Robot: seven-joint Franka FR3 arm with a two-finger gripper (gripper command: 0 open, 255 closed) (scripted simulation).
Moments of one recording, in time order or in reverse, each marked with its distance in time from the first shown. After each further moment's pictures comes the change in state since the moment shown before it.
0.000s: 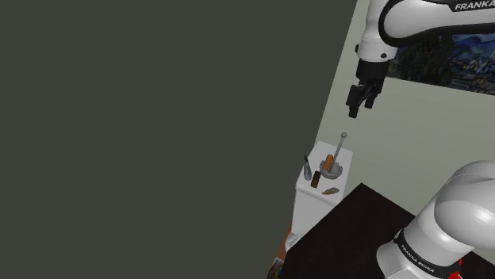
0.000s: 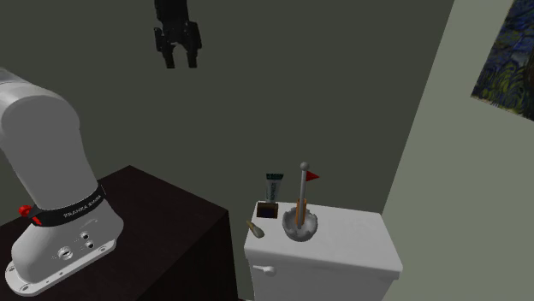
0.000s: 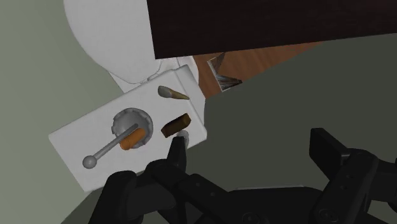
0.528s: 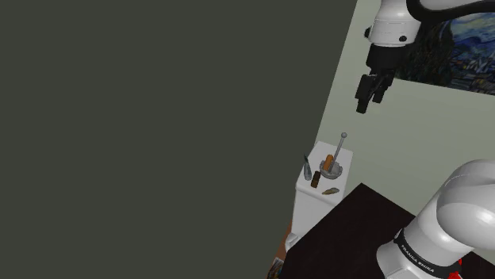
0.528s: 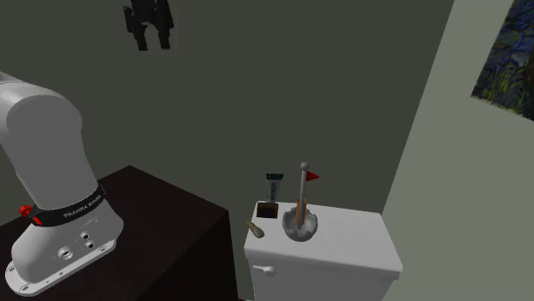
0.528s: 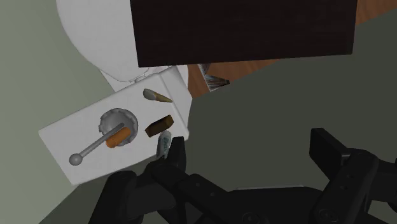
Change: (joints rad) arm 0.047 -0.118 0.076 0.043 0.071 -0.148 0.043
